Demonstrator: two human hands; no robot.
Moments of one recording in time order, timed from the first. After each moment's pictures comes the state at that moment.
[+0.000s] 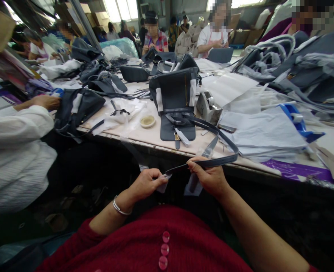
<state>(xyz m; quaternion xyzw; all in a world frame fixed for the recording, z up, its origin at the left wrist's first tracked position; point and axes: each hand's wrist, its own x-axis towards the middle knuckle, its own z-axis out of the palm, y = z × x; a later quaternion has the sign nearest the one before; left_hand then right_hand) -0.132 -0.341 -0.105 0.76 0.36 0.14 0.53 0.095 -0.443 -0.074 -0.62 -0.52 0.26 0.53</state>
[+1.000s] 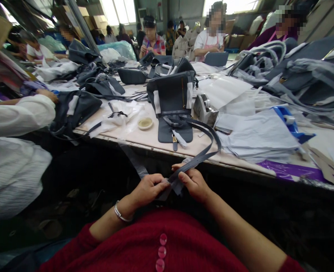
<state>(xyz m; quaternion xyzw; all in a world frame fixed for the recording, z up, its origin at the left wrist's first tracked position) -0.122 -0.353 -0.104 0.77 0.31 0.14 0.54 0.077 -0.440 -0.120 -0.57 -0.59 0.32 0.47</state>
